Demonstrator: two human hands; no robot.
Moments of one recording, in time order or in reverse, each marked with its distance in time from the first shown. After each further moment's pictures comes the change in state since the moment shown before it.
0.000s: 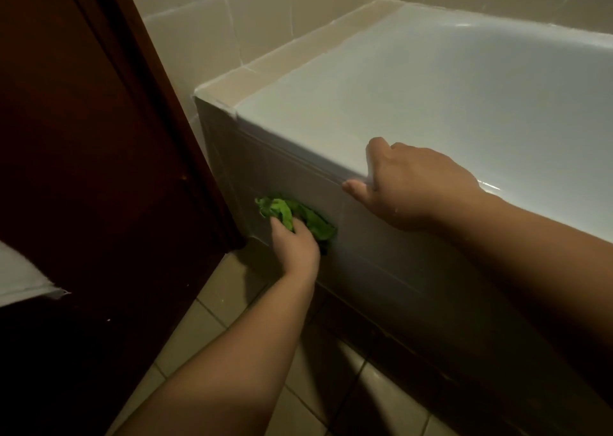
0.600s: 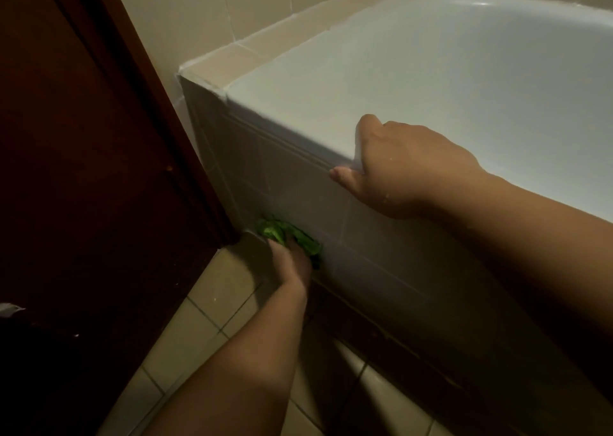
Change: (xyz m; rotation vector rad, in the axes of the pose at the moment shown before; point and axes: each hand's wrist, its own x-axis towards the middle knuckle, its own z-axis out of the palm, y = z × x) left_hand 0.044 -0.073 0.023 0.041 -0.019 -0.218; right_hand 0.023 -0.017 -0.005 0.005 -0.018 -0.020
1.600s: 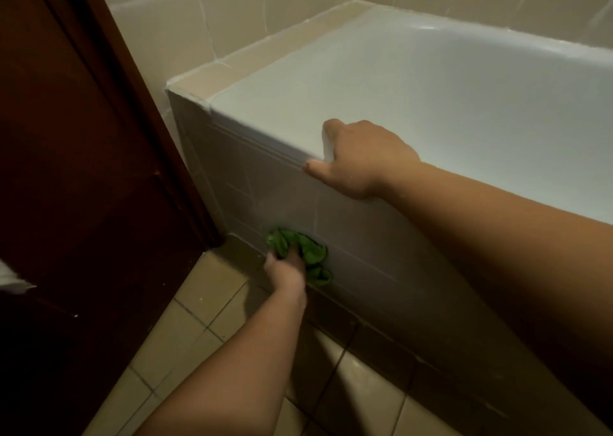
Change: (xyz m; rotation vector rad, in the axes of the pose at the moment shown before) left_hand -0.071 0.003 -0.012 -0.313 -0.085 -0.101; right_hand -0.014 0.004 -0.009 0.094 0.073 -0.017
